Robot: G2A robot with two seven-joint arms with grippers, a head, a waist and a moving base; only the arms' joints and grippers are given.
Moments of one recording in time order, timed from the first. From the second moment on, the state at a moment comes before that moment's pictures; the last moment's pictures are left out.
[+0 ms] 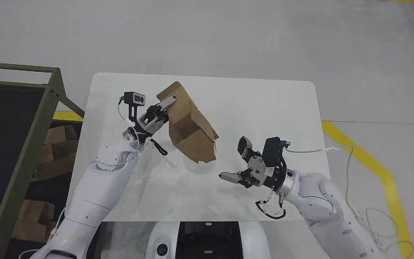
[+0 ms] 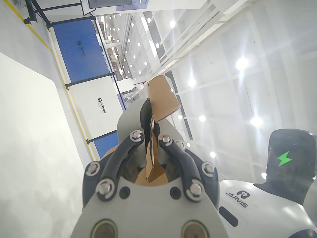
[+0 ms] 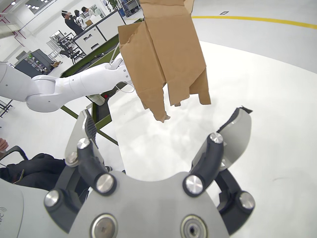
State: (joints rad) left arm 1.28 -1.08 -1.28 -1.48 -0.68 -0.59 -0.69; right arm -1.50 -1.02 1.15 -1.96 -0.64 -0.60 0.28
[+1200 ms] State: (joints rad) left arm 1.26 -1.14 -1.24 -1.48 -0.98 -0.41 -0.64; right arm -1.33 -1.11 0.90 -1.61 -0.38 -0.92 0.00
